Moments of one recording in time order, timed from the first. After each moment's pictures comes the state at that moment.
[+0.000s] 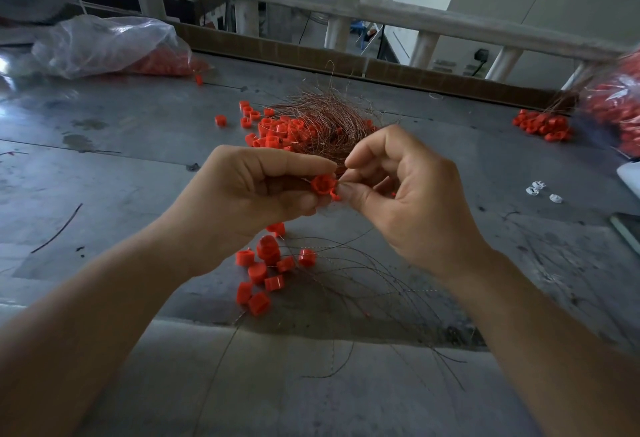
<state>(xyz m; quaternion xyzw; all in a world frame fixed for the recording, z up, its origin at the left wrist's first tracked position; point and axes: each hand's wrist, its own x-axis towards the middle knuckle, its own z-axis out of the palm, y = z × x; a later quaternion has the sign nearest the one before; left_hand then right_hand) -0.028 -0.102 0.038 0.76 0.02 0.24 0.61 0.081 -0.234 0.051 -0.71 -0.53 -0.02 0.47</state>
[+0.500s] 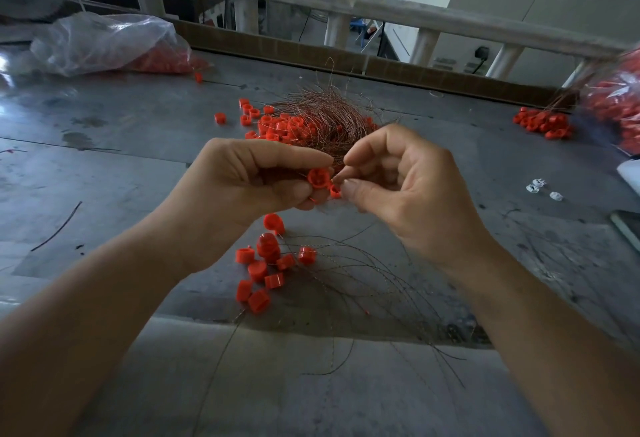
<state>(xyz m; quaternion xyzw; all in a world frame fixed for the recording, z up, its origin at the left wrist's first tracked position) -0.028 -0.095 0.034 0.74 0.00 0.24 0.63 0.084 -0.235 0.053 -0.69 -0.49 0.10 0.52</state>
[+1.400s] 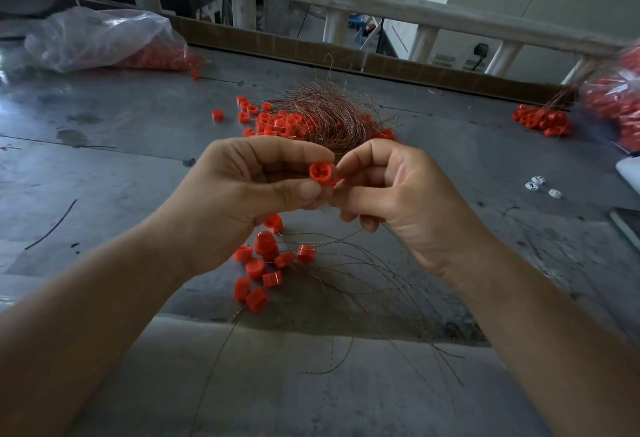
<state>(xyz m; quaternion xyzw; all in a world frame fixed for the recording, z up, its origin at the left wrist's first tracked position) -0.025 -0.102 0.034 0.65 0.00 0.20 0.74 0.085 -0.235 0.050 -0.67 -0.41 0.26 0.57</state>
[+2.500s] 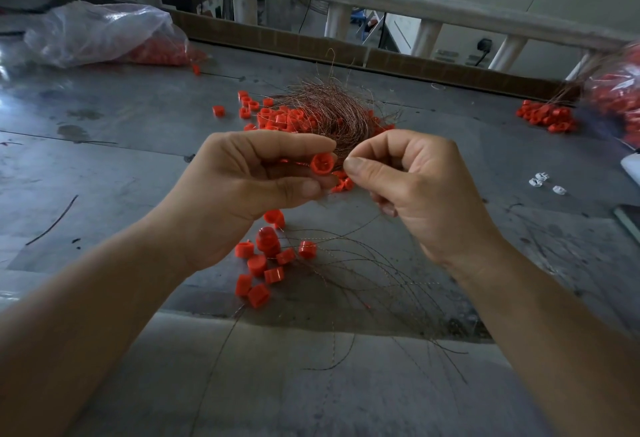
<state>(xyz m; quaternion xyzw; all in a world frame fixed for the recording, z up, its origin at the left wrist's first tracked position) -0.024 -0.099 0.034 0.67 0.01 0.21 0.71 0.082 -0.234 0.055 -0.68 -0.43 0.14 0.57</state>
